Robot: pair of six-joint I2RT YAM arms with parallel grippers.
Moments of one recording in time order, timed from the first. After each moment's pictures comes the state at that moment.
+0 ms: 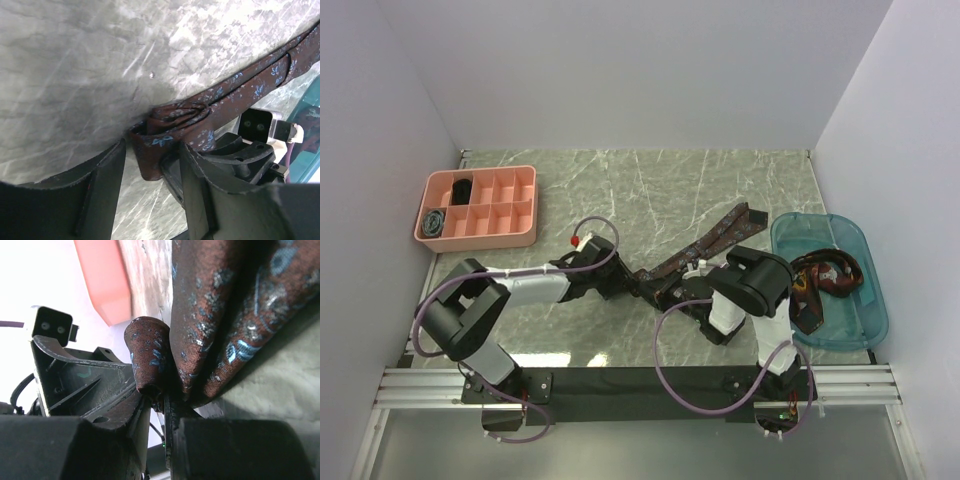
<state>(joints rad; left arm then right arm) -0.73 1.57 0.70 0.03 -0.01 -1.28 0.79 2.04 0.30 1.42 -0.03 1.63</state>
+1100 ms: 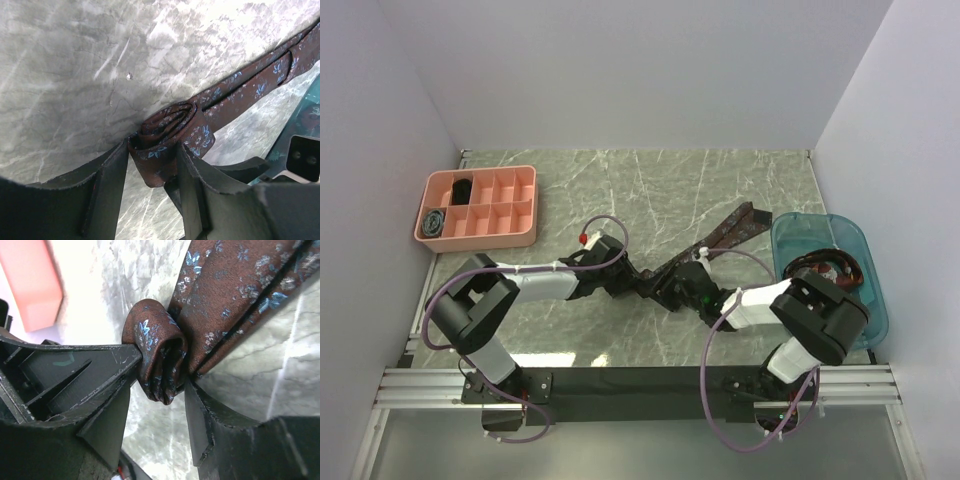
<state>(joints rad) -0.77 1.63 0.76 0.03 -0.03 -1.28 0.80 1.55 0.41 0.53 0.08 1.37</state>
